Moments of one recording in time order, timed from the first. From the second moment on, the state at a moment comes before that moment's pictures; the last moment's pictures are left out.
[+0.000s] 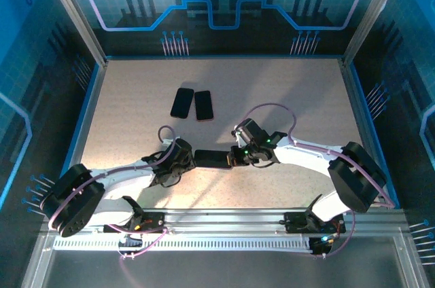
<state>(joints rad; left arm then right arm) -0.68 1.27 0.40 -0.08 -0.12 -1.03 0.76 1.50 0.81 -0.37 -0.28 0.63</state>
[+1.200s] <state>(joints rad) -0.68 1.28 0.40 -0.08 -0.12 -1.03 0.89 1.72 1.01 -0.57 -0.13 0.54</state>
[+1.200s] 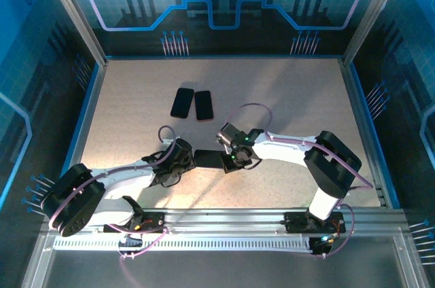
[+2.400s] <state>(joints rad) -0.71 1.46 0.51 0.04 -0.10 -1.02 0.91 1.55 0.84 -0.49 -0.16 0.65</state>
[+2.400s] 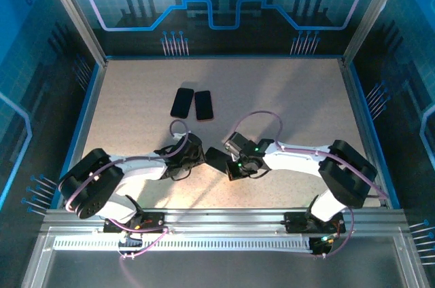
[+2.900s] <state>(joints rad) -0.71 1.47 0.55 0.04 -0.09 -1.00 0.77 1.44 0.86 -0.60 -0.10 0.54</state>
